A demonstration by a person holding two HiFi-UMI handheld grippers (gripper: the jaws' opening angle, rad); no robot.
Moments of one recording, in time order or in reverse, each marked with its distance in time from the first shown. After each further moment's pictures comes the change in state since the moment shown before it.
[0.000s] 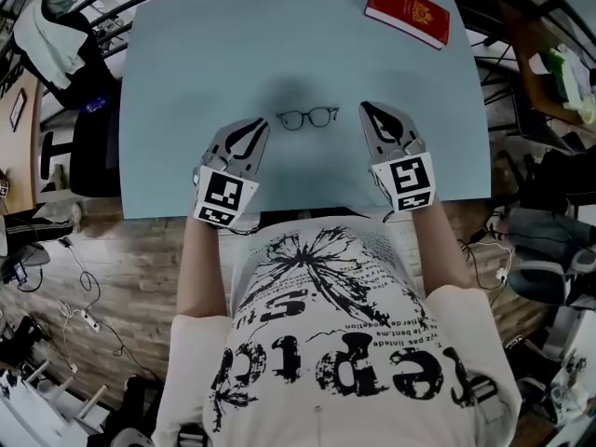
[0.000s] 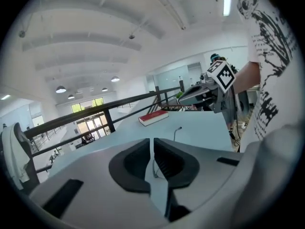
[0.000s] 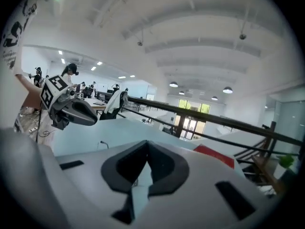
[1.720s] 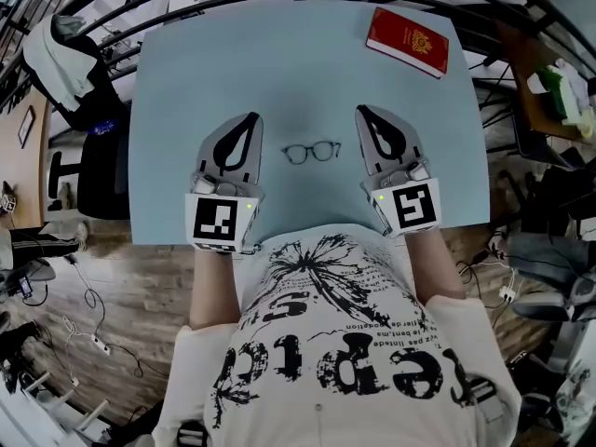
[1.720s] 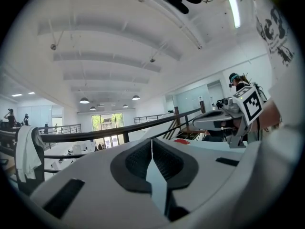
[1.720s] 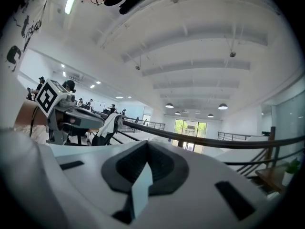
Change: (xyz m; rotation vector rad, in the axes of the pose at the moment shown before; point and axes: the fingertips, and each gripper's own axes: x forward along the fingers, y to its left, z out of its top) left arm -0.019 0.072 0.124 -0.120 -0.255 0.232; right arm 0.005 -0.019 0.120 -0.003 -0.292 -0.048
